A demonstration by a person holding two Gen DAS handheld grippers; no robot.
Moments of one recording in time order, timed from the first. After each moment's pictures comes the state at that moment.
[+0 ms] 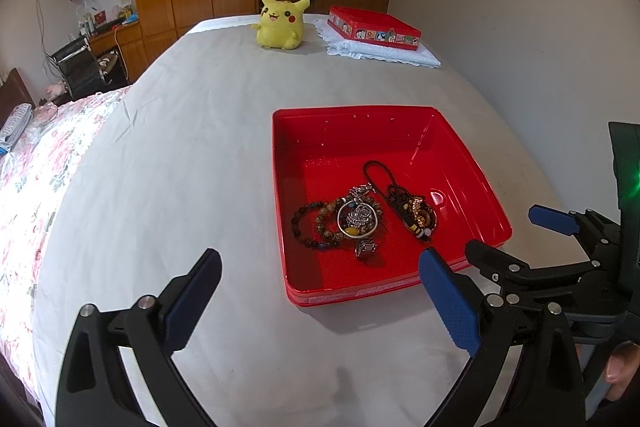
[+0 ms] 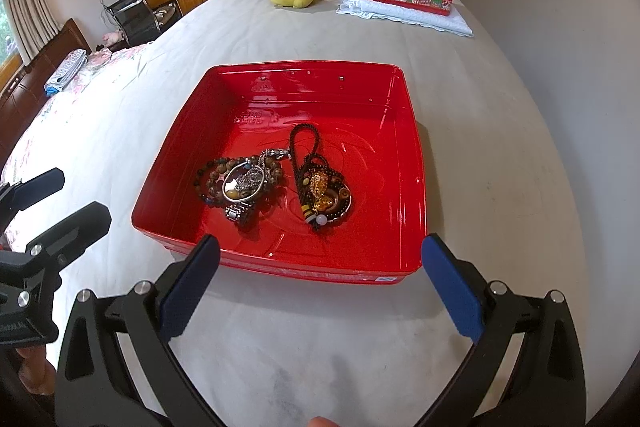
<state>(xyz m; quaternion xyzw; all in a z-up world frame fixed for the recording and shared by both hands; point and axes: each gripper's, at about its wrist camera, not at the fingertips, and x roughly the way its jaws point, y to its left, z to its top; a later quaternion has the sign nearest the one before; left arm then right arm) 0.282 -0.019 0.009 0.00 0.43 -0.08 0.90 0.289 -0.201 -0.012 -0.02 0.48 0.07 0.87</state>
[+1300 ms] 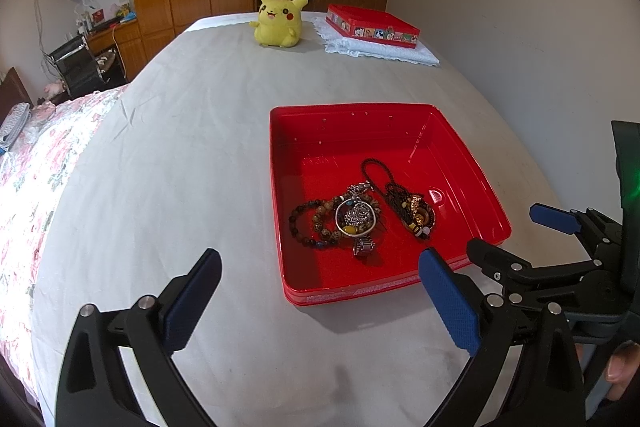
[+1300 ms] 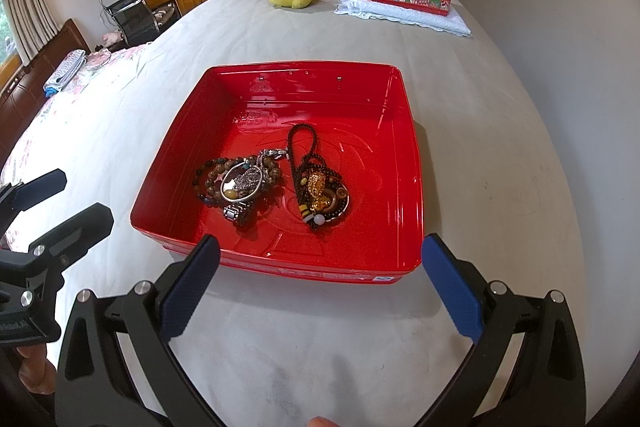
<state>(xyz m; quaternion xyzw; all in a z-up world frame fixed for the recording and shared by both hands) 0.283 -0.021 0.005 0.00 0.44 -0.08 0.90 0.288 -0.203 -0.011 -0.02 0.48 0.07 0.87</state>
